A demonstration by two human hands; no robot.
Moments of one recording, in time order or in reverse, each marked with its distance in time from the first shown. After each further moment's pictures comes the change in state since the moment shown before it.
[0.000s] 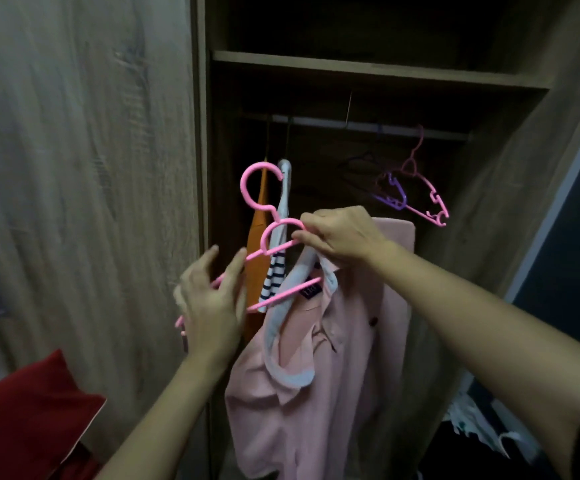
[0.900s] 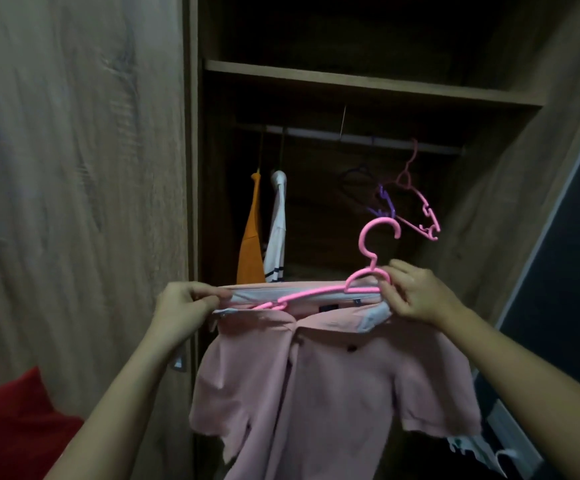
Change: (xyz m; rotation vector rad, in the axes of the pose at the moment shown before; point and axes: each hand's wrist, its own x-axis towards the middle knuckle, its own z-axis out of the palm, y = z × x) left_hand 0.045 -0.029 0.002 -0.572 -0.501 -0.609; right_hand -0.123 0.063 0.018 0.164 0.042 0.231
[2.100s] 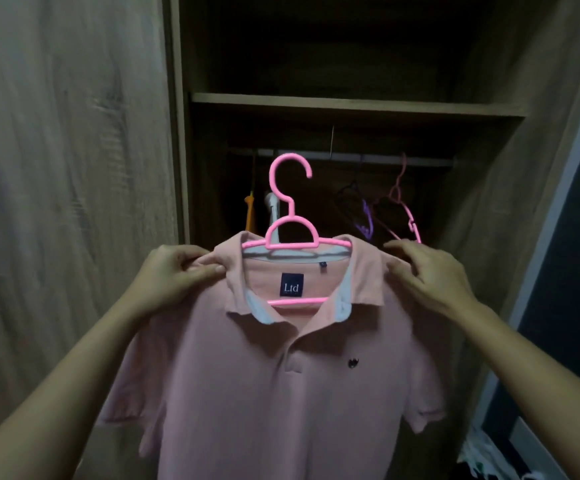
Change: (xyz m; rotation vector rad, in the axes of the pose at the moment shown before) left_hand 0.051 0.061 -0.031 0.340 -0.124 0.505; right_hand 0.026 0.016 -0.036 -0.078 0.036 0.294
